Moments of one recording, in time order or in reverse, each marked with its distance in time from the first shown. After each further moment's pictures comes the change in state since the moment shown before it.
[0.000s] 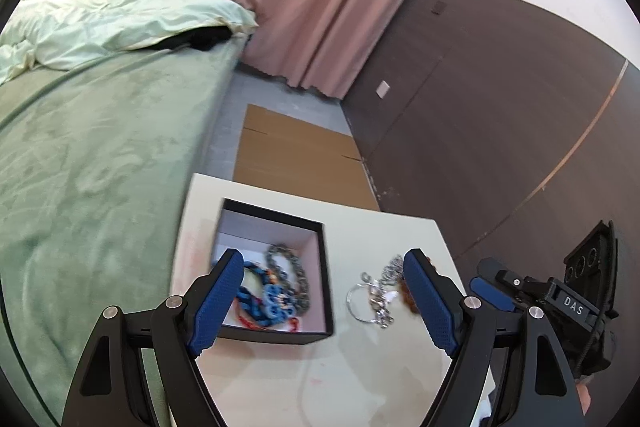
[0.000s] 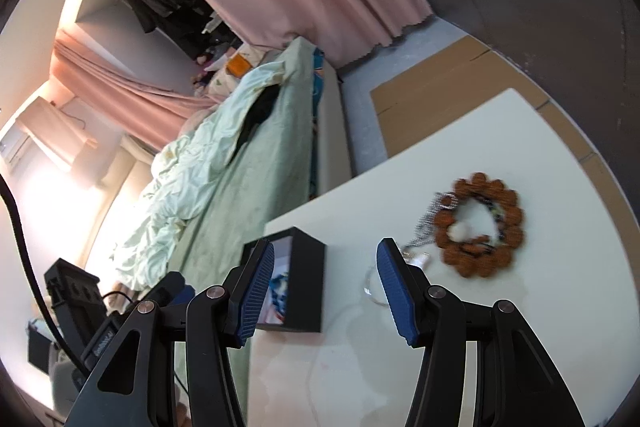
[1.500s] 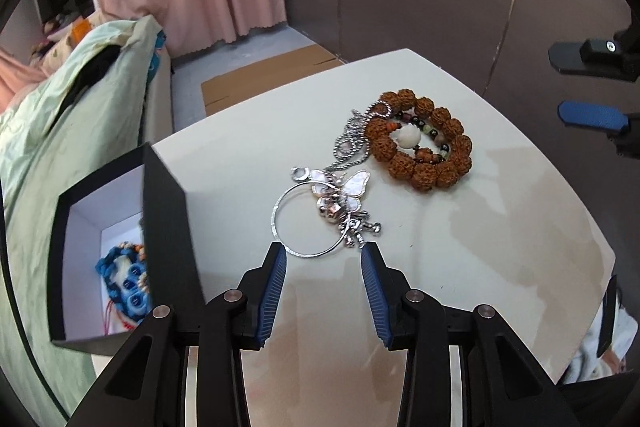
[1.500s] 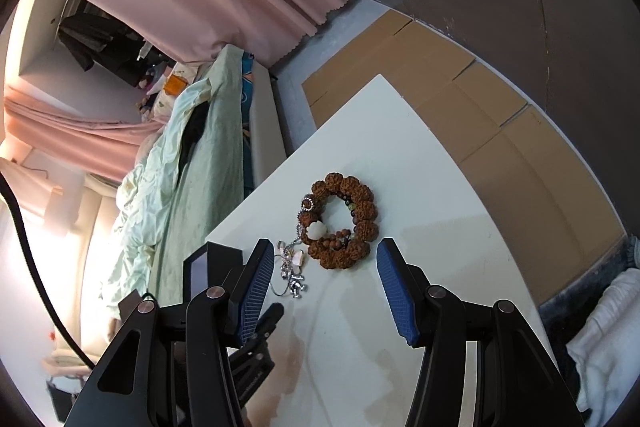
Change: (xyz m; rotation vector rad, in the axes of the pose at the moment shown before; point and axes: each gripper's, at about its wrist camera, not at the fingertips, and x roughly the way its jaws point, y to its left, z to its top) left arm 0.134 -0.097 -0.094 0.574 0.285 0.182; right arm -0.041 -0.096 0.018 0.199 0.042 -0.108
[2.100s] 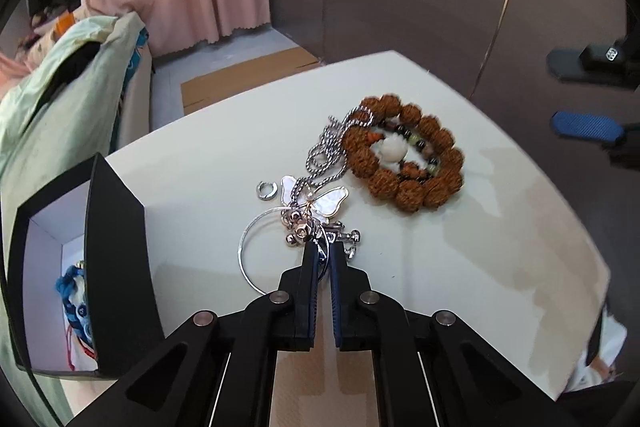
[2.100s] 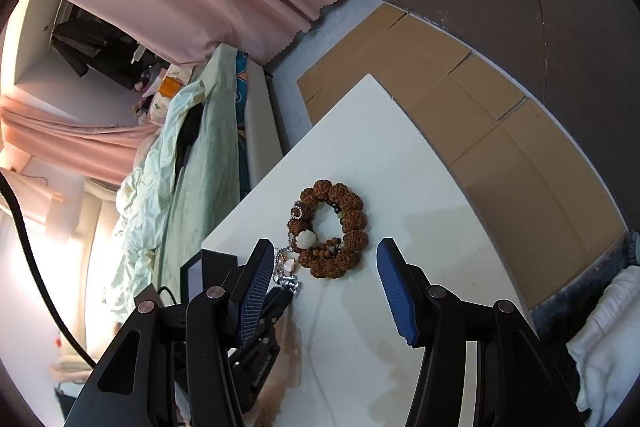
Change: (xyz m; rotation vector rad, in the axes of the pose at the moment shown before) left arm 0.012 -0.003 0.006 -0.031 -0.026 -0.092; right arm 0.008 -0.007 0.006 0.021 0.025 0.004
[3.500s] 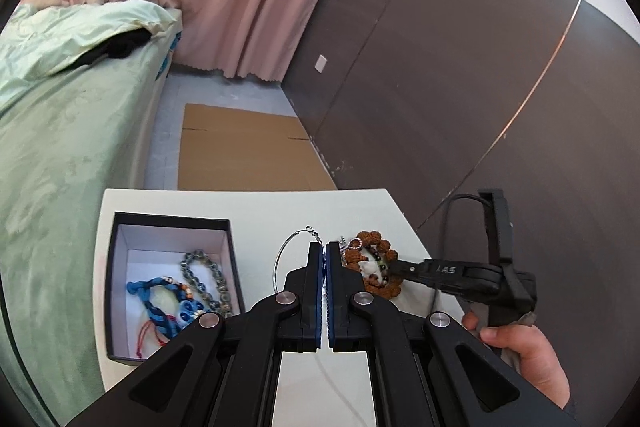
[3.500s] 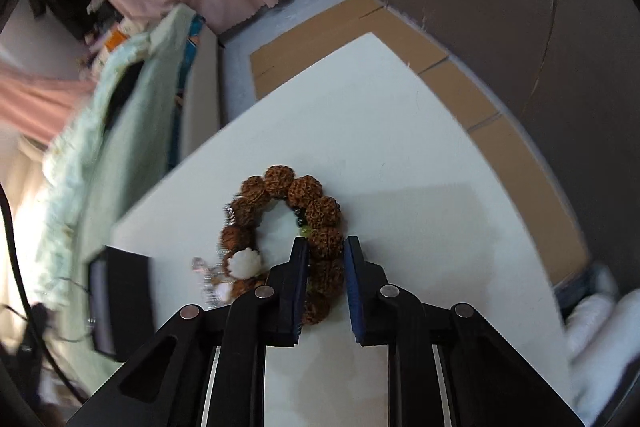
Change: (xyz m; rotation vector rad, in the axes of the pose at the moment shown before) left arm -0.111 0.093 0.016 -0.339 -0.265 -0.226; right arm 0.079 0.013 0.006 -0.074 0.042 -0.218
